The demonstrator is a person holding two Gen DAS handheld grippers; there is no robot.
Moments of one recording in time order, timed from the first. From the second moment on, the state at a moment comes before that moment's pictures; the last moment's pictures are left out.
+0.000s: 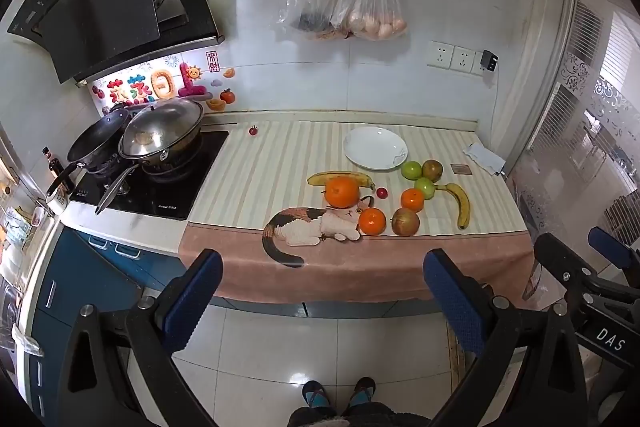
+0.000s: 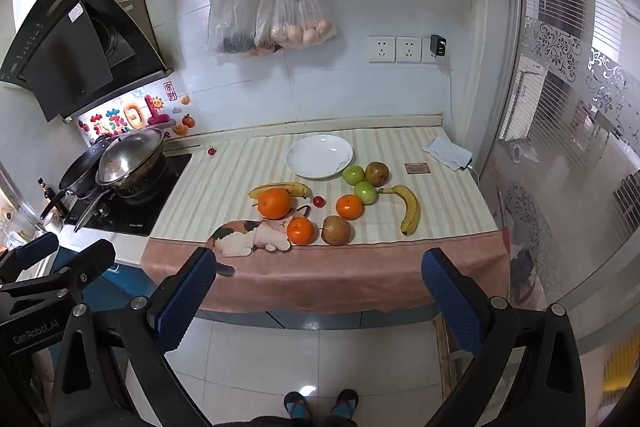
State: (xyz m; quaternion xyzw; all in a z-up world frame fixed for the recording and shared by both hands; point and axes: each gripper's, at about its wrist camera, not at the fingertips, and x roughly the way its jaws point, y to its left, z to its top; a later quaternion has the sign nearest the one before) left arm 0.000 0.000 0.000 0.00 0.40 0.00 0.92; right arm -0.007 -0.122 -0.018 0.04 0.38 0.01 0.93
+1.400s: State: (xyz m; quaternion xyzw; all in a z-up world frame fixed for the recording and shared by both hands) left arm 0.006 0.008 -0.005 0.00 0.40 0.01 0.92; right arm -0.001 -0.125 -0.015 0.03 0.37 -0.01 0.93
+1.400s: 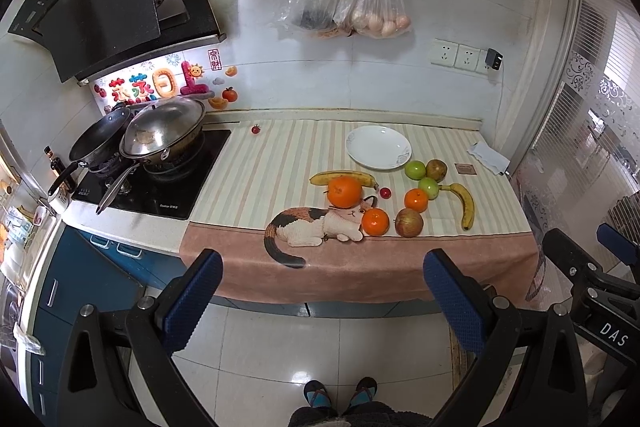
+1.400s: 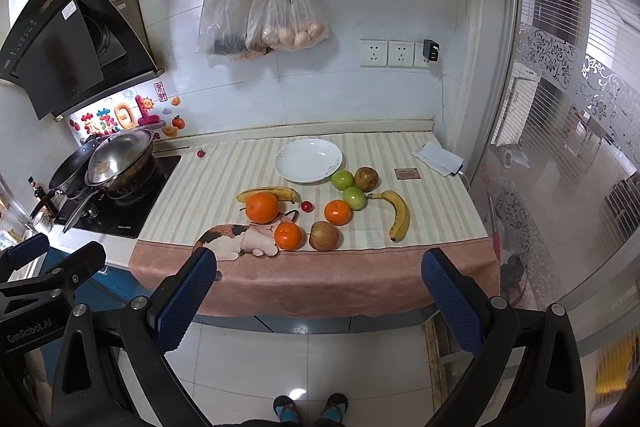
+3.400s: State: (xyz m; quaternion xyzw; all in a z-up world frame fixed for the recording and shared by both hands) left arm 0.055 0.028 -0.029 -0.01 0.42 0.00 0.91; right arm 0.034 -0.131 -0.042 0.10 0.38 -0.02 0.92
